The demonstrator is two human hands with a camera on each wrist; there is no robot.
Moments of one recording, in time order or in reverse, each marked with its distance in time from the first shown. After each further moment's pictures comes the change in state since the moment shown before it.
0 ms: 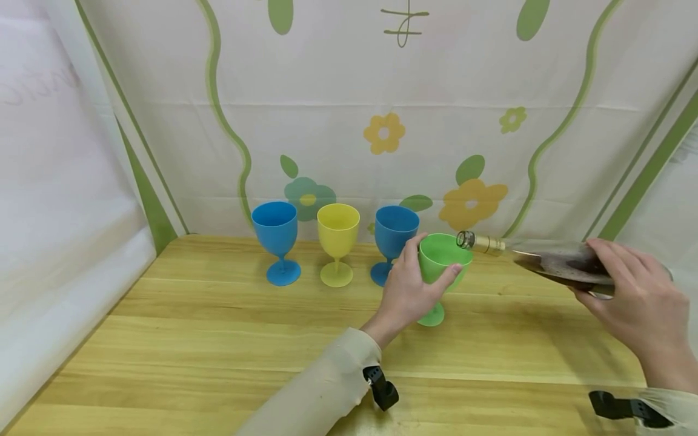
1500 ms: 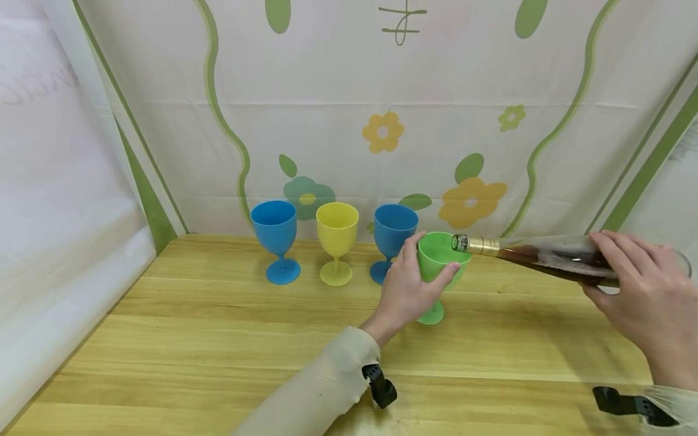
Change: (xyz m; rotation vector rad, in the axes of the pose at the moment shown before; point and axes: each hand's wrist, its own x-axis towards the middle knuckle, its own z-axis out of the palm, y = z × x) left_hand 0.000 0.000 0.000 0.048 0.019 0.011; right_hand 0.006 0.001 -0.015 -0.005 -0.020 -0.129
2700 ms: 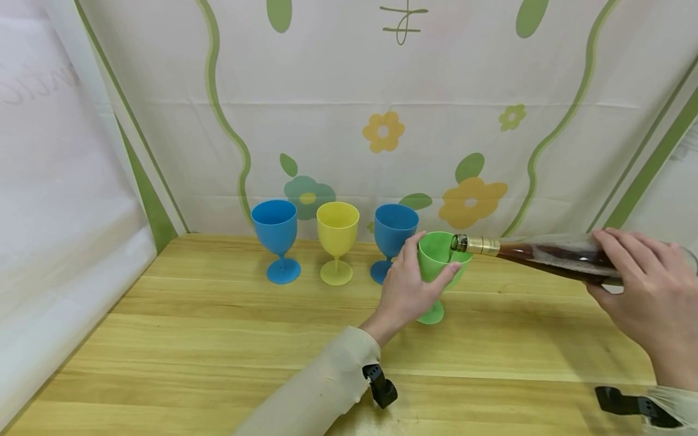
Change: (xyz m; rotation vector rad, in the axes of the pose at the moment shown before) left_hand 0.000 0.000 0.000 0.015 0.007 0.006; right_hand 0.005 0.004 -0.007 0.003 -0.027 -0.050
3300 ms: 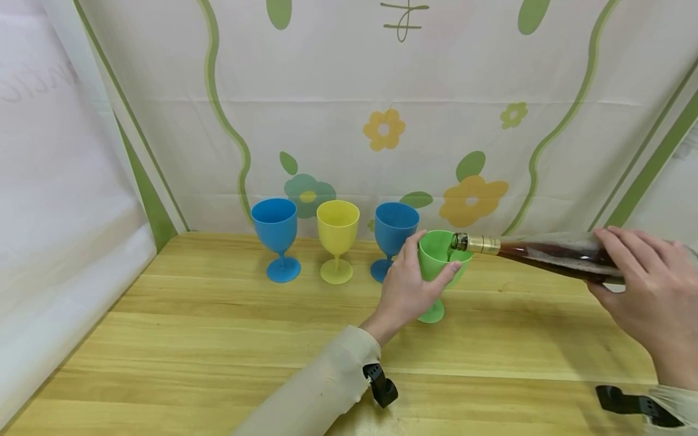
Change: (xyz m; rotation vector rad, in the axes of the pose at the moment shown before) left_hand -0.001 0.000 0.000 -0.005 0.006 0.007; right_hand 0.002 -0.002 0.003 0.017 0.058 0.012
